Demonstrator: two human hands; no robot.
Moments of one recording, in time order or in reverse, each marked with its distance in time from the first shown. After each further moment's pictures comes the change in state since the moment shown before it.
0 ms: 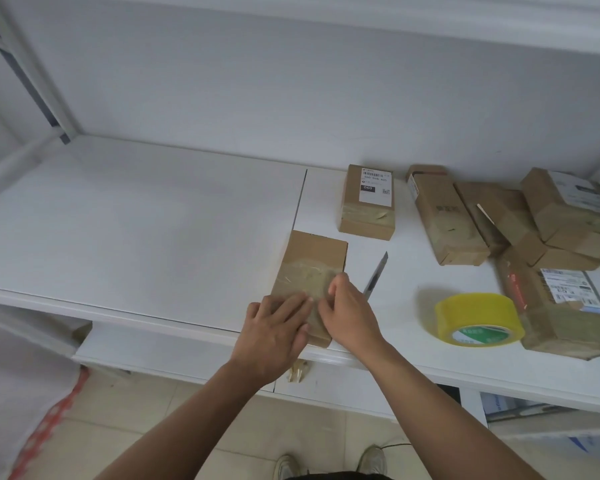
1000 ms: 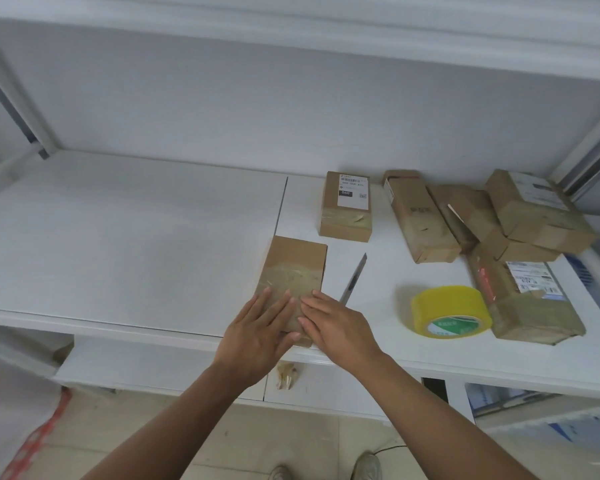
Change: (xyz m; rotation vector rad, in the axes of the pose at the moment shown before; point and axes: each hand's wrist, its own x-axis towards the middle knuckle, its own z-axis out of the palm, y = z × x) left_hand -0.001 -0.005 0.009 0.049 -0.120 0.070; right_hand -0.029 0.034 0.003 -0.328 0.166 -0.473
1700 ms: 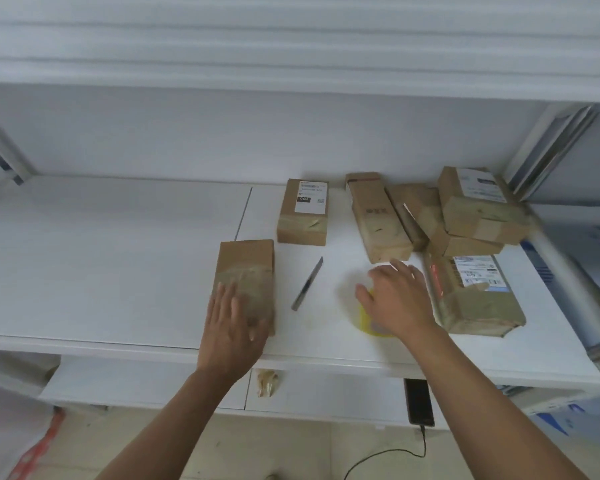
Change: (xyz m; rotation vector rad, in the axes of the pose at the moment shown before) left_hand 0.043 0.067 -0.023 -0.256 -0.052 -0.433; right_hand -0.030 0.135 -0.110 -0.283 -0.213 0.461
